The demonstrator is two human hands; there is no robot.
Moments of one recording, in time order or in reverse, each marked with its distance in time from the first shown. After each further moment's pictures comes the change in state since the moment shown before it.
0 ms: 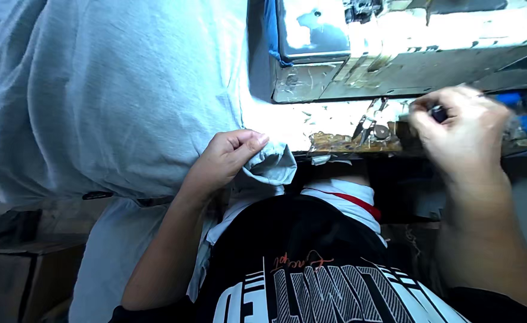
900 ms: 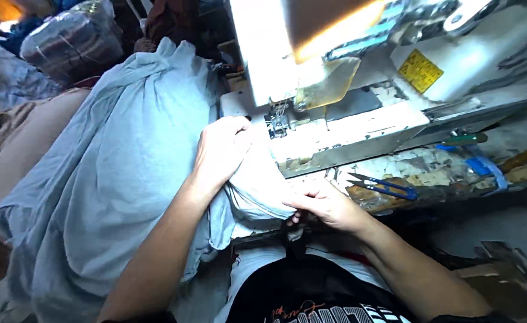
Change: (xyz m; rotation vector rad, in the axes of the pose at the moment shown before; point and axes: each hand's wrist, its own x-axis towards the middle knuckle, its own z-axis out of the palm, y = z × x) left_hand 0.162 0.075 0.009 0.906 0.164 0.411; right_hand 0.032 -0.069 0.033 1.409 -0.505 0.051
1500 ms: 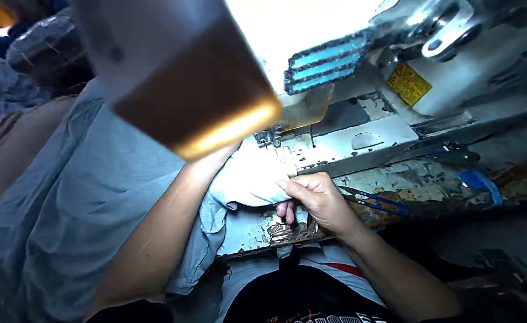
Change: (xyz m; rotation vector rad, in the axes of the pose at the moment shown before) left_hand 0.056 -0.069 0.049 0.077 0.165 0.143; right_hand 0.017 -0.008 -0.009 0.108 0.222 -0.123
